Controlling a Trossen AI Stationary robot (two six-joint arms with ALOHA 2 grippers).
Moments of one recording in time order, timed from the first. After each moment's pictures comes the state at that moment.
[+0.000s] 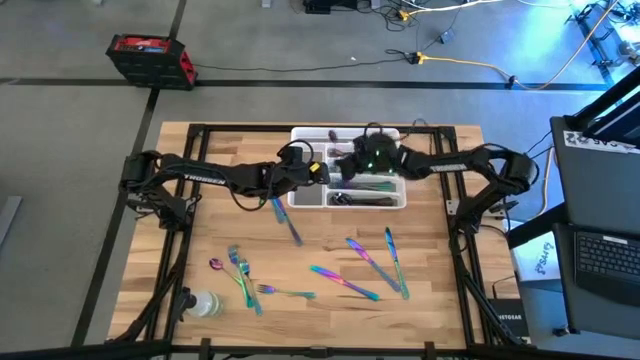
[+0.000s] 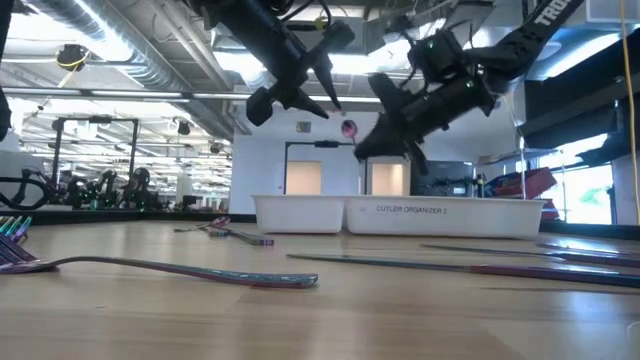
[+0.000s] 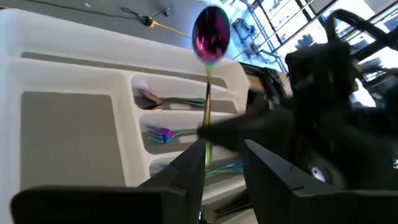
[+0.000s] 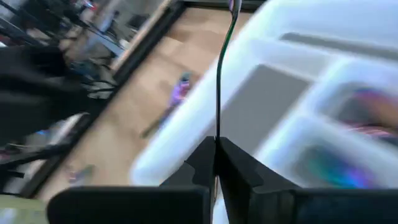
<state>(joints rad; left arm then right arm) 0.08 1.63 1.14 -0.05 -0.64 -1.09 -0.47 1.56 0.74 0.32 -0.17 0.63</state>
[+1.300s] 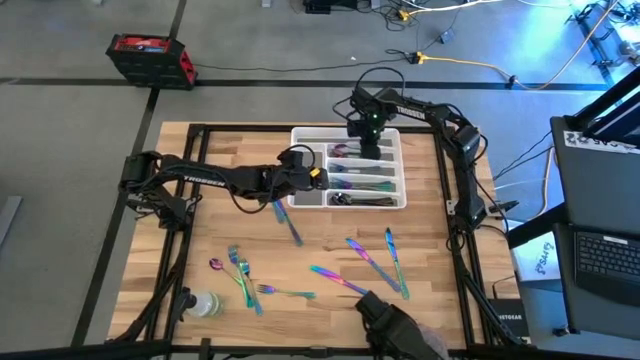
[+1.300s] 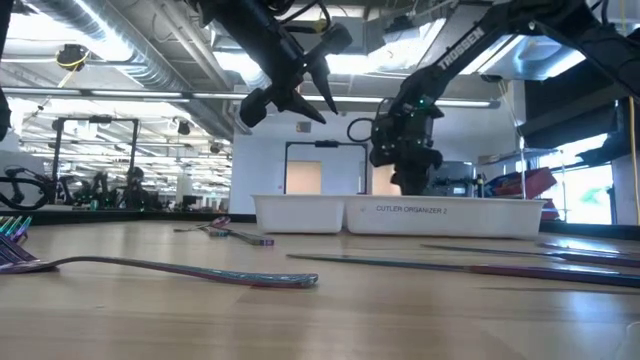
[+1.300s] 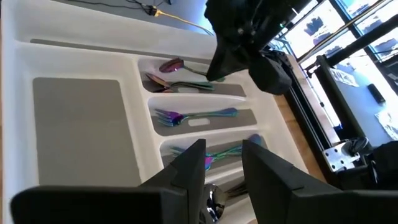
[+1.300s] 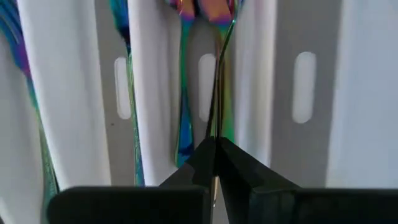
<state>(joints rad) 0.06 1.63 1.14 -0.12 -0.62 -1.10 -0.80 2.12 1.62 -1.04 -0.28 -0.76</state>
